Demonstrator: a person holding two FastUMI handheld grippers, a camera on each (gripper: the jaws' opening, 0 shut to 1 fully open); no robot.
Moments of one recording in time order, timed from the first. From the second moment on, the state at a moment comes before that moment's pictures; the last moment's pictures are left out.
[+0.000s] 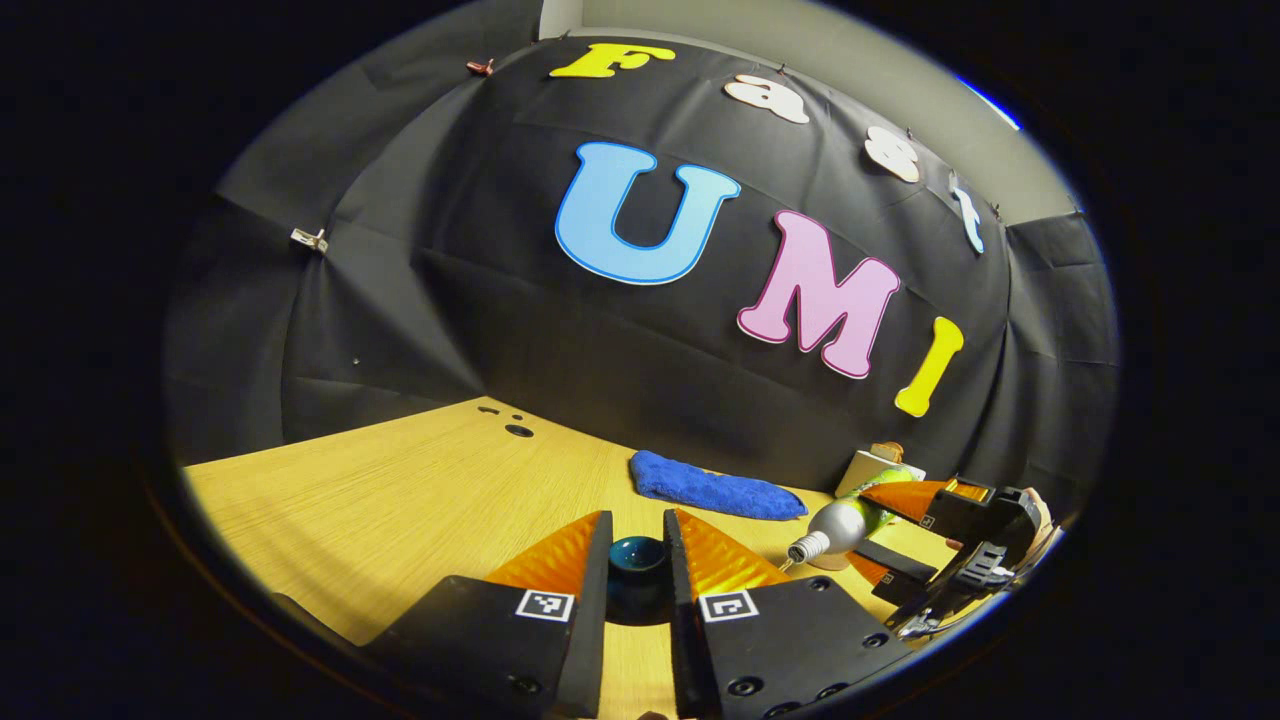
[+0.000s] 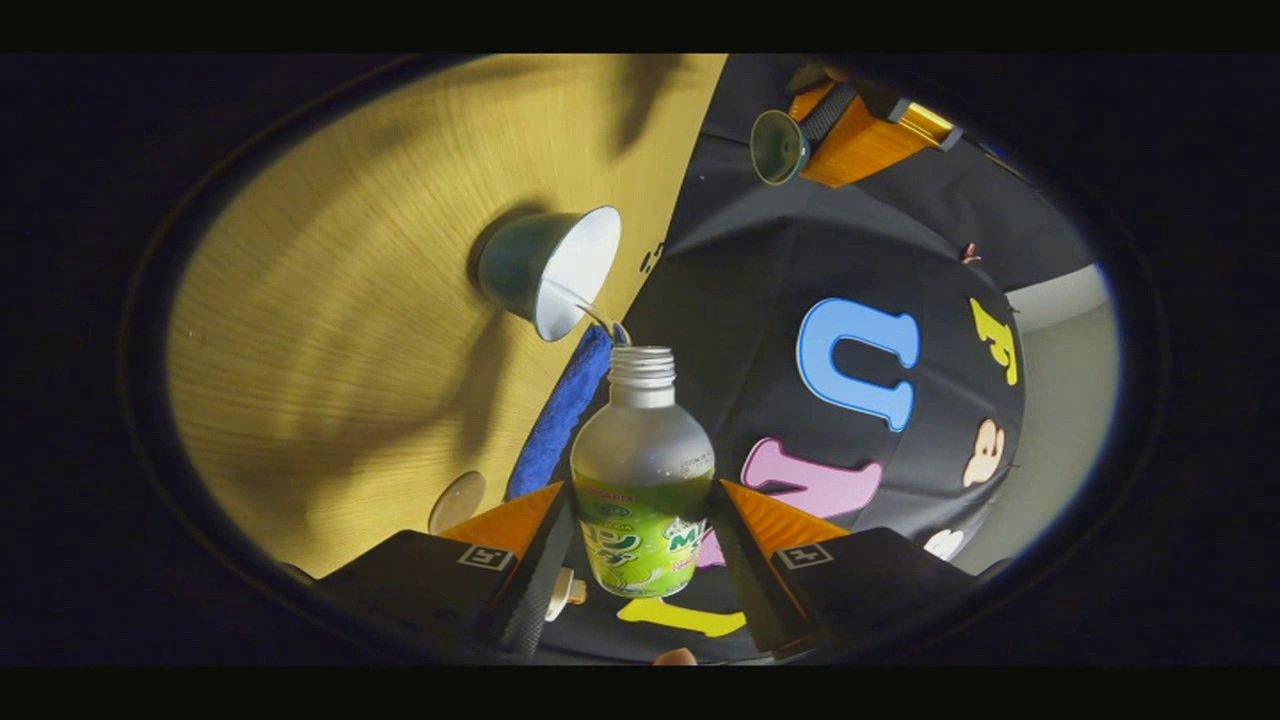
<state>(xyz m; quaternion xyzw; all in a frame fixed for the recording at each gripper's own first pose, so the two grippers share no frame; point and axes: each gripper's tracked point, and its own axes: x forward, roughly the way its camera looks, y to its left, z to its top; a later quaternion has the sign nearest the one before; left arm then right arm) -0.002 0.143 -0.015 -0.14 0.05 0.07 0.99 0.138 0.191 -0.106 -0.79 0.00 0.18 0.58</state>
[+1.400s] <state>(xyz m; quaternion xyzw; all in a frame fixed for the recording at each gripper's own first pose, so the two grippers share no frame) -0.004 0.153 -0.016 -0.15 0.05 0.07 0.98 0.150 0.219 -0.079 -0.86 -0.10 0.17 0.46</state>
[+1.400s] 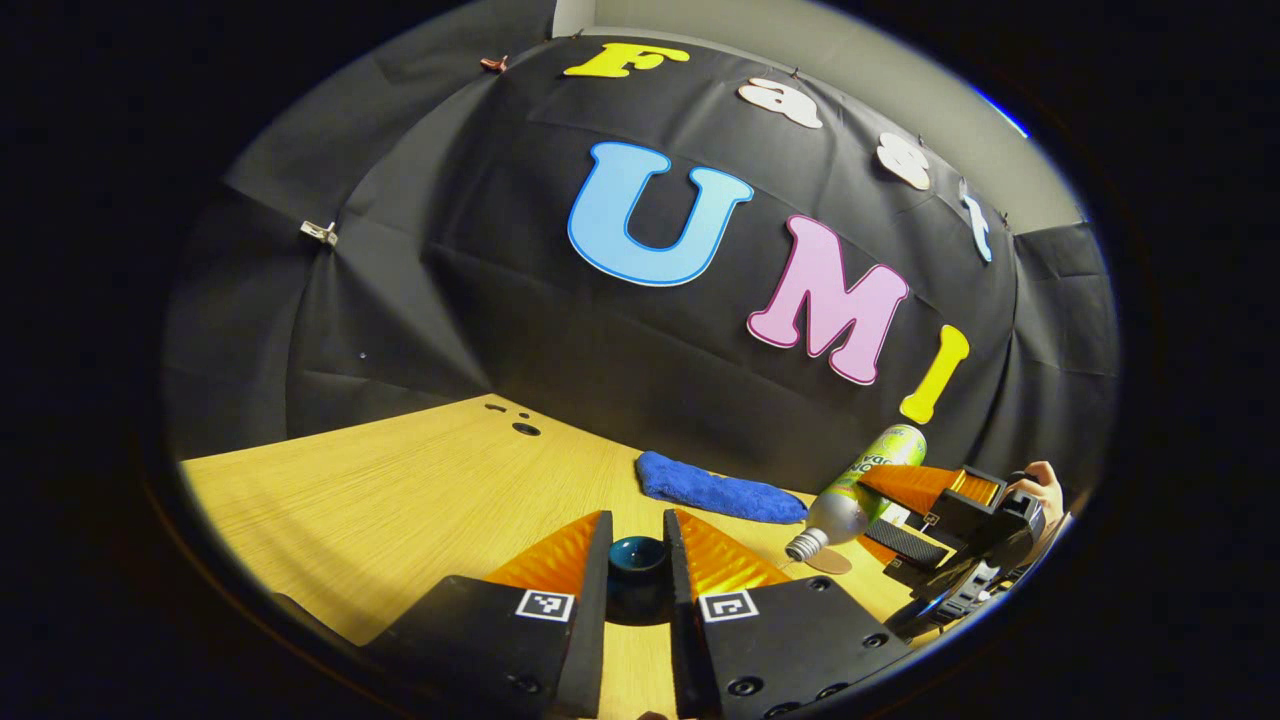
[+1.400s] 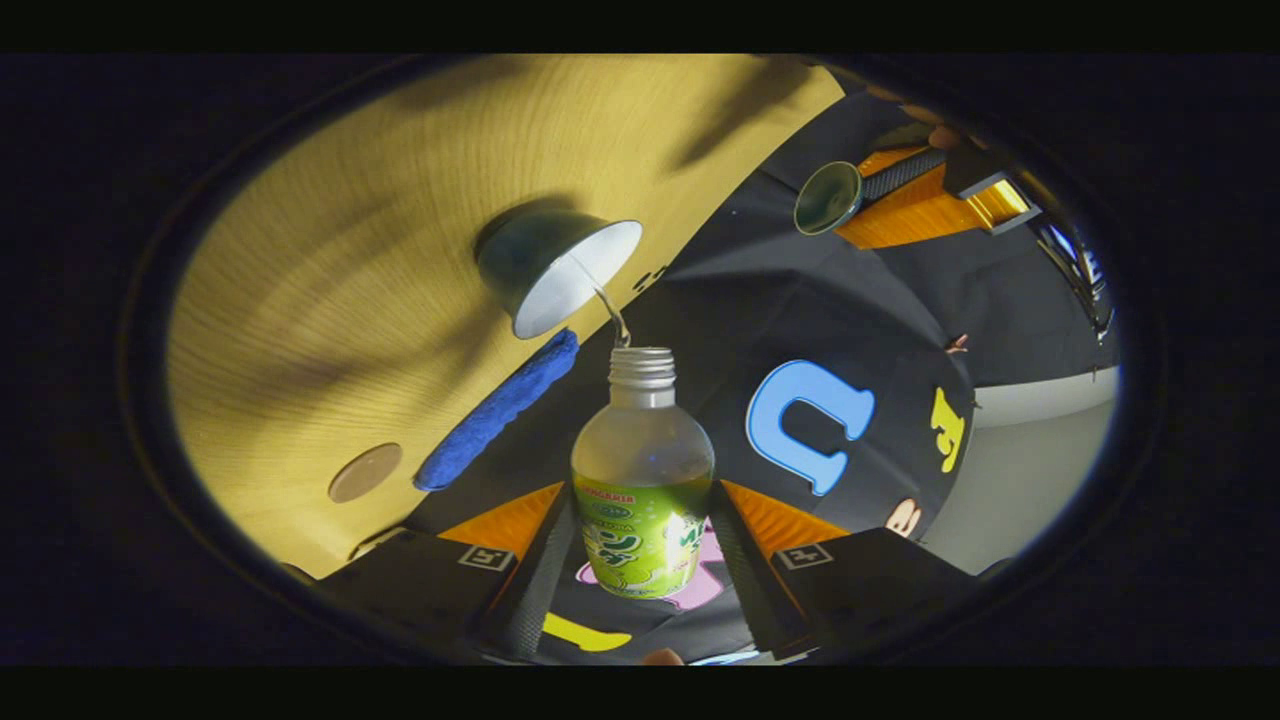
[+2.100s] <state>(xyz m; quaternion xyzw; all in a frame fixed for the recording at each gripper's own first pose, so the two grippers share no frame) -0.004 0.154 -0.016 -0.15 0.05 0.07 0.98 0.157 0.220 -0.070 -0.88 -0.13 0.16 0.43</state>
